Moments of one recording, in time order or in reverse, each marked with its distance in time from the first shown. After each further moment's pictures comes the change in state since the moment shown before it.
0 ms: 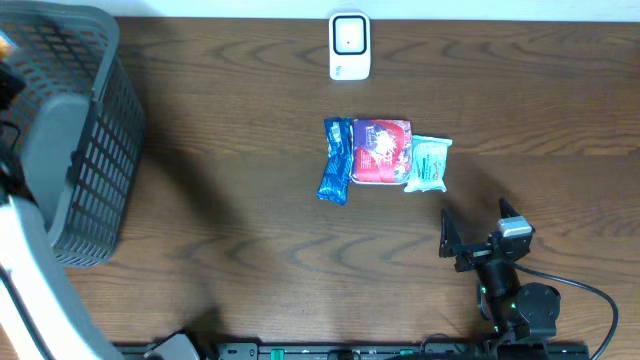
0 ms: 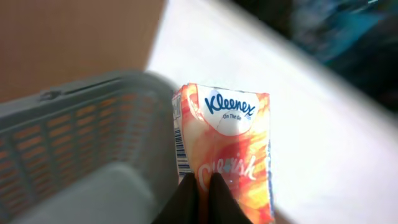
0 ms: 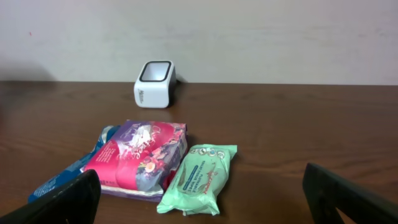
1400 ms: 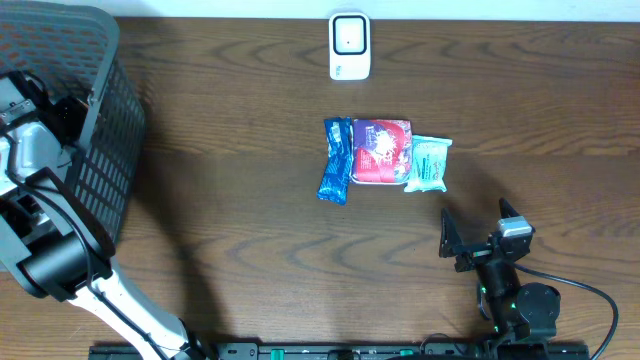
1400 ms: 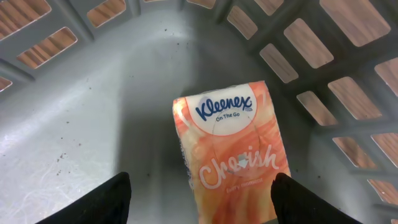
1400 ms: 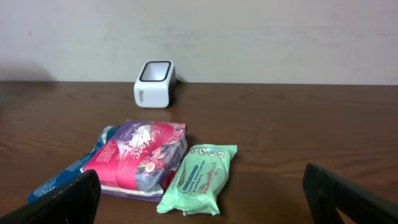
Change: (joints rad) left arm 0.016 0.780 0.004 0.109 -0.065 0.199; right arm 0.000 0.000 0.000 0.000 0.000 0.000
